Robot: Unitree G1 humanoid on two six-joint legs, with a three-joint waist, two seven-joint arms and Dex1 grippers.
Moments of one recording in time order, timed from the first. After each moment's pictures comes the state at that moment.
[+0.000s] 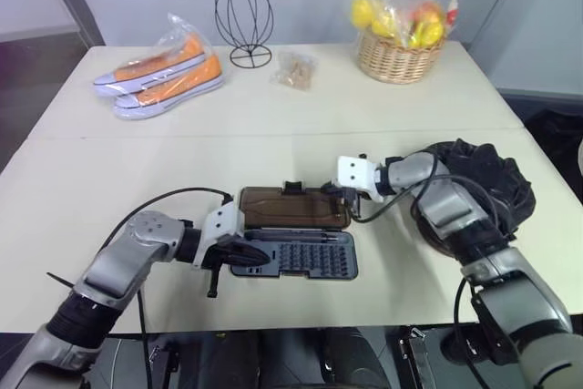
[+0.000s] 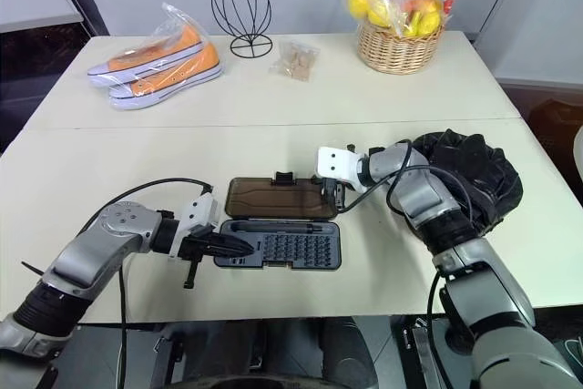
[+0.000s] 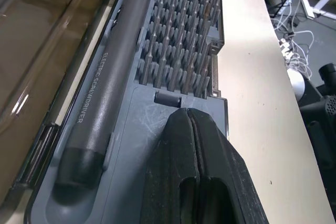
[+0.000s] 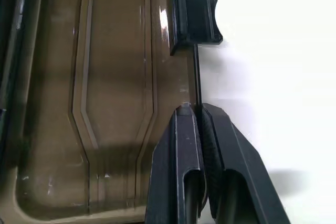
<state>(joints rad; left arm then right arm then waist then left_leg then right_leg) -0.25 0.73 -0.25 -0.20 -0.34 0.45 -1.23 -0.65 -0.61 0.36 0.14 -0.18 0.09 1.00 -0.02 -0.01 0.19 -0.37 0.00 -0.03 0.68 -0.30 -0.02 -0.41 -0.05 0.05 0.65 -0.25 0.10</state>
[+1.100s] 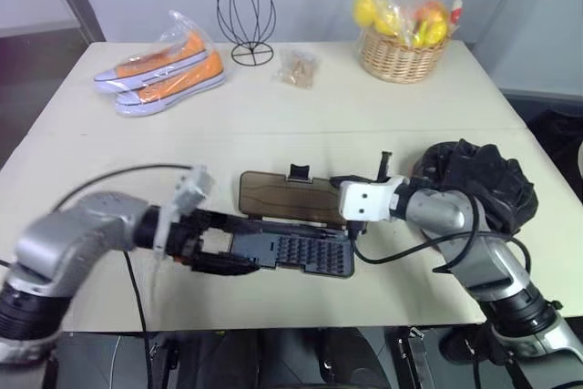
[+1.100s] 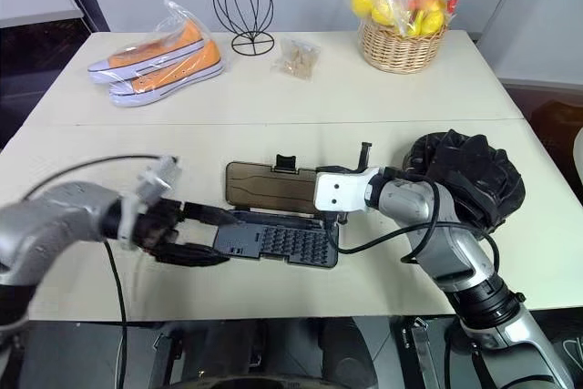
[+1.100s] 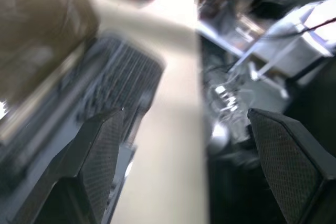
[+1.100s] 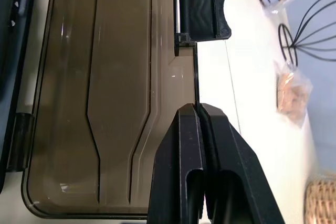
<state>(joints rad) -0.41 0.89 0.06 -0.37 -0.96 1.02 -1.26 -0.35 -0.68 0.27 -0.34 -0.38 0.14 0.76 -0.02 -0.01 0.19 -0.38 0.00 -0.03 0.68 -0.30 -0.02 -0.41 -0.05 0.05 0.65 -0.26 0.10</state>
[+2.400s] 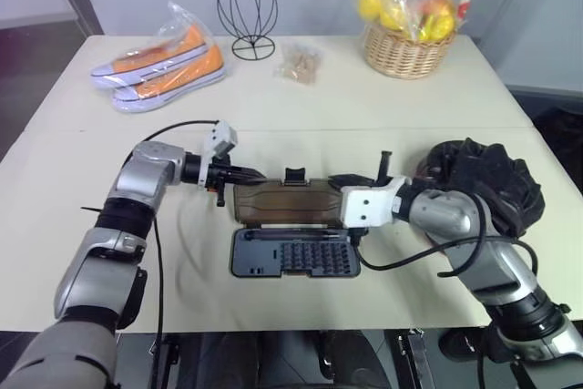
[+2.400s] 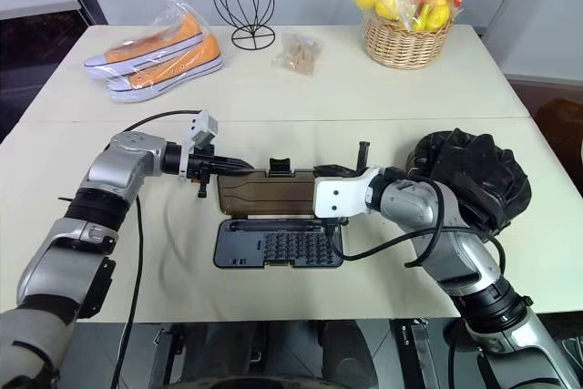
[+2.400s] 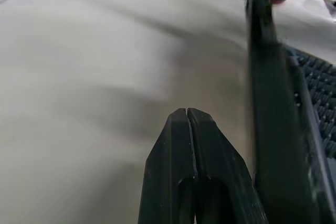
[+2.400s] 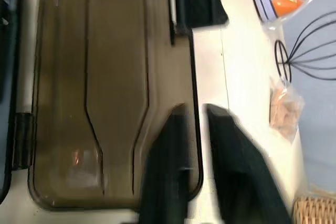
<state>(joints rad) -0.83 0.54 -0.18 0.59 -0.25 0.34 -1.39 -0.34 -0.69 0.24 -0.40 -0.38 0.14 0.78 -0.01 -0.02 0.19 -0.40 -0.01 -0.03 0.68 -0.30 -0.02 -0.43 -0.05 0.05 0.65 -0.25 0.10</state>
